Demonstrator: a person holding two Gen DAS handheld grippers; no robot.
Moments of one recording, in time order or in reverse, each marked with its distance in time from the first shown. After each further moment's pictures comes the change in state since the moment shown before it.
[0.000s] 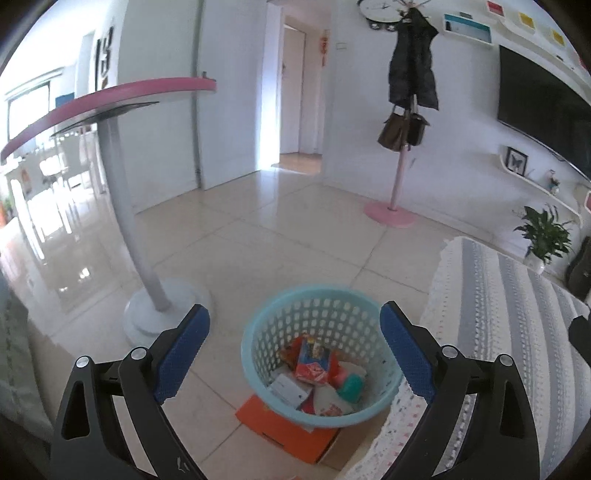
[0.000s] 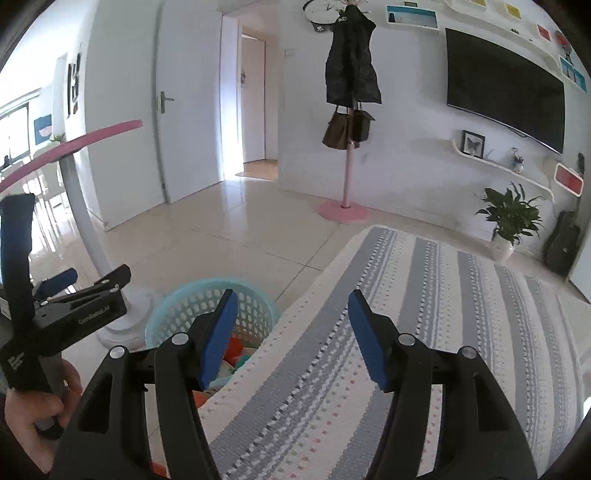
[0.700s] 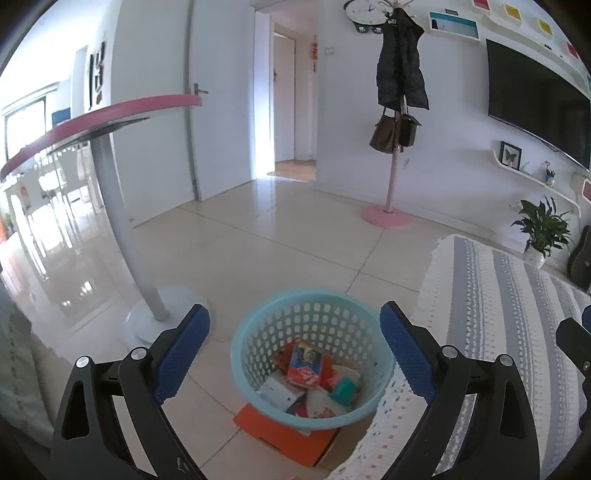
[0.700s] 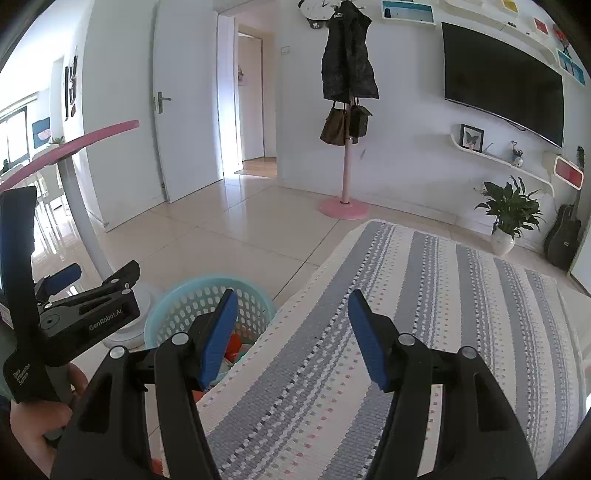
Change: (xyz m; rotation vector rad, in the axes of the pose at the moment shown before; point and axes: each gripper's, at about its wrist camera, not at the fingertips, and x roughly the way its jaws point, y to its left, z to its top) left arm -0.009 -0.023 0.000 0.051 -0.033 -0.002; right arm -0.002 -0.007 -0.005 0.004 0.016 -0.007
